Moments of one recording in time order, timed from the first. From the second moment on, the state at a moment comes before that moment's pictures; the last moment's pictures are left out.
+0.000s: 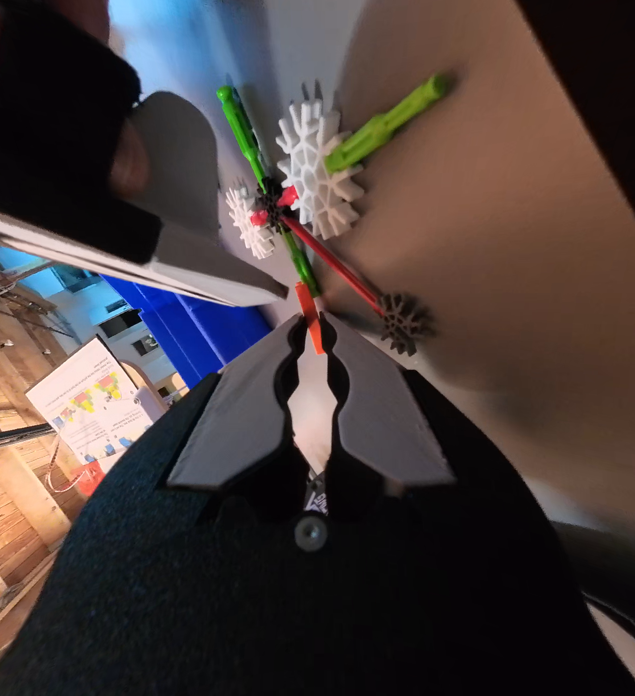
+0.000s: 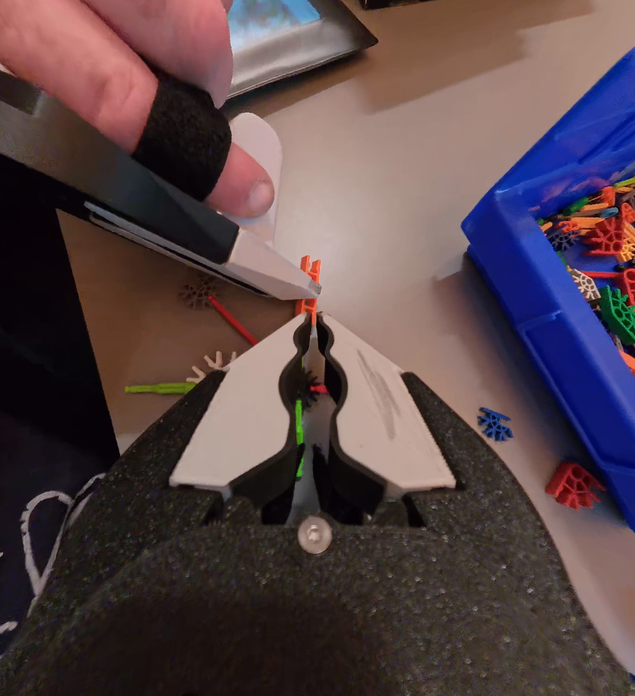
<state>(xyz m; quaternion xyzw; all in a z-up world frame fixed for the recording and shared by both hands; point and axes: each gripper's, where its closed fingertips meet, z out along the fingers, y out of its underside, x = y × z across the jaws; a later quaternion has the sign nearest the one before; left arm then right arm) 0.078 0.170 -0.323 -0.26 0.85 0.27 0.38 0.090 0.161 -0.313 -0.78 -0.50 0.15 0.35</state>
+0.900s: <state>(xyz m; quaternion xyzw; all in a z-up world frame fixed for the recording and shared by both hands) 0.061 0.160 -0.318 -0.40 0.82 0.19 0.37 0.088 0.162 -0.327 -0.75 -0.54 0.08 0.36</state>
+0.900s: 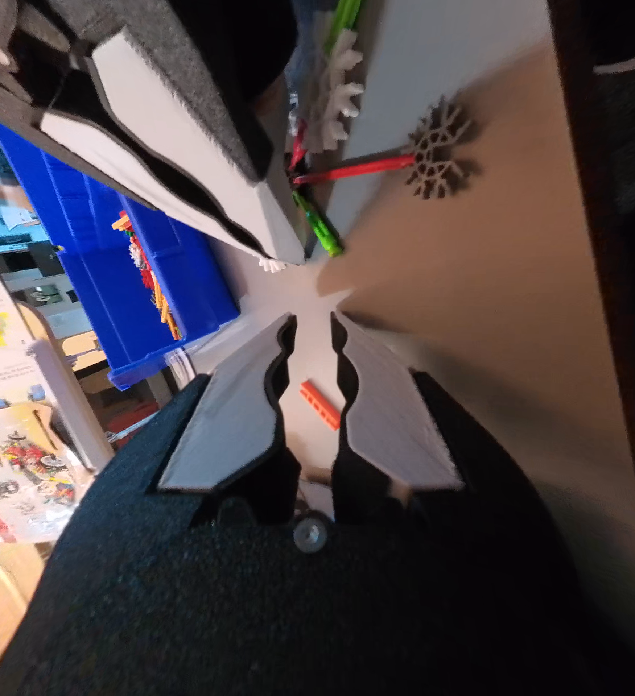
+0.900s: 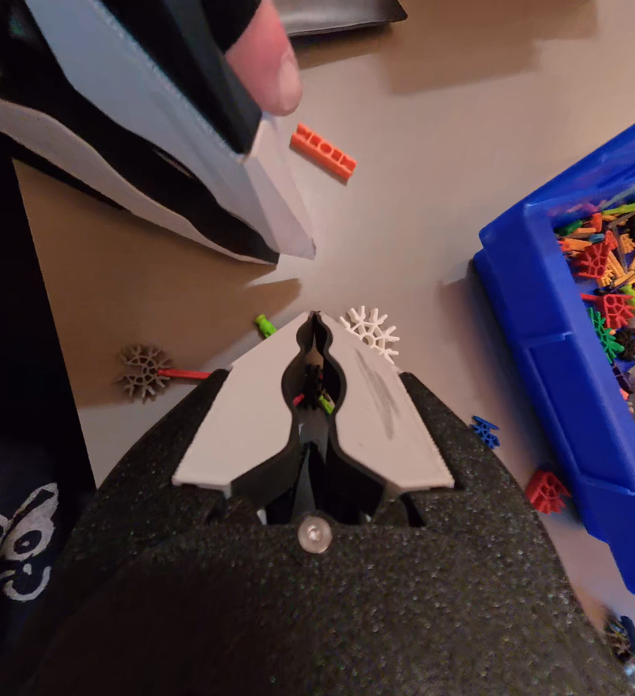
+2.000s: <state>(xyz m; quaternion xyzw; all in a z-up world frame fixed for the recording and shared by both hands) 0.056 0.150 -0.308 -0.69 0.68 -0.12 0.22 0.112 0.155 -0.321 -0.76 -0.51 0.15 0.37</state>
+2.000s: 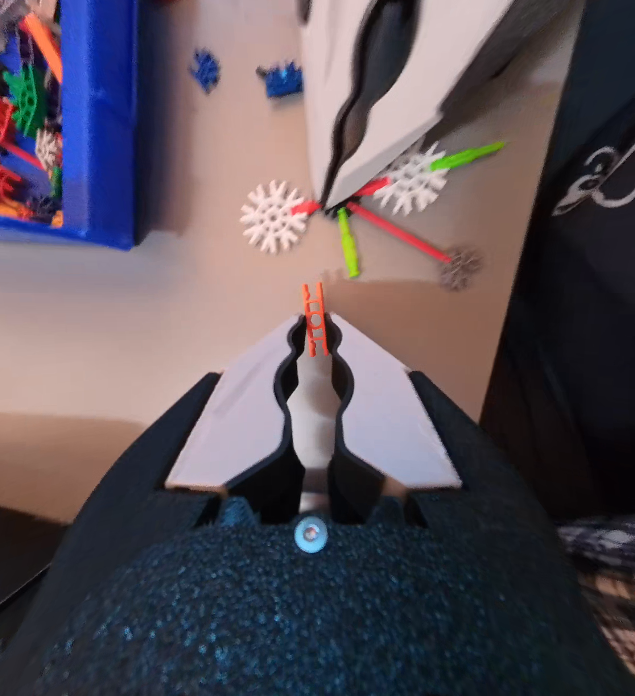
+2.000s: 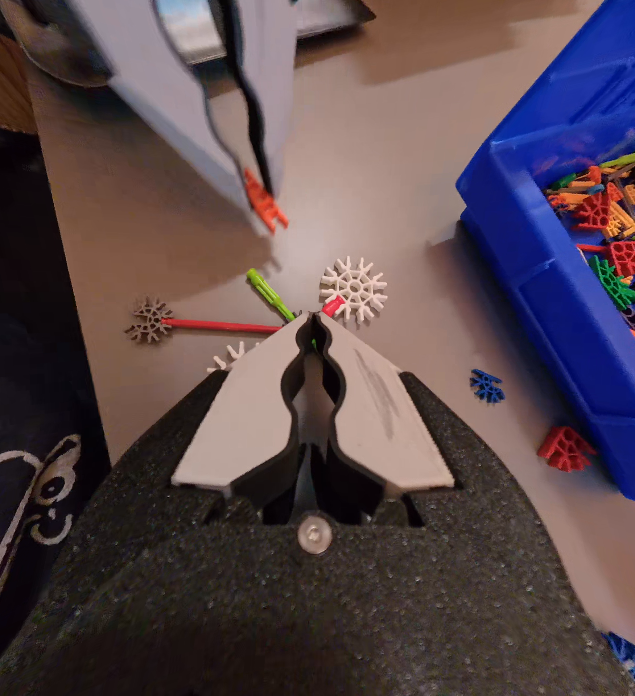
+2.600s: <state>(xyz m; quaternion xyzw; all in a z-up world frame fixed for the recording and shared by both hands) 0.071 0.144 -0.323 -0.70 0.68 -0.06 0.21 0.109 0.170 -0.320 -0.77 -0.49 0.12 0.39</state>
